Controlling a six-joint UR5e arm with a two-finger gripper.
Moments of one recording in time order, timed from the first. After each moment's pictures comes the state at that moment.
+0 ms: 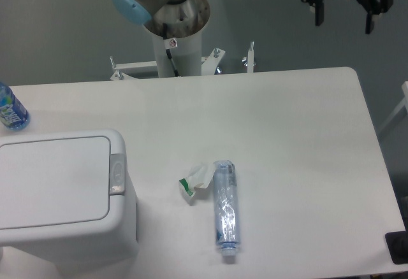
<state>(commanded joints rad) 2.90 -1.53 -1.47 -1.33 1.42 1.53</state>
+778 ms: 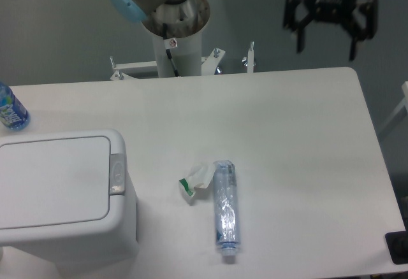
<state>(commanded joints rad) 2.64 -1.64 -1.47 -1.18 1.36 0.87</state>
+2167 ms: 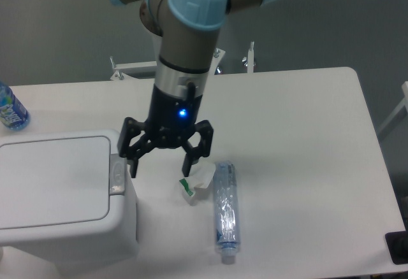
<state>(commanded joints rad) 2.29 -1.81 -1.46 -1.00 1.17 0.01</state>
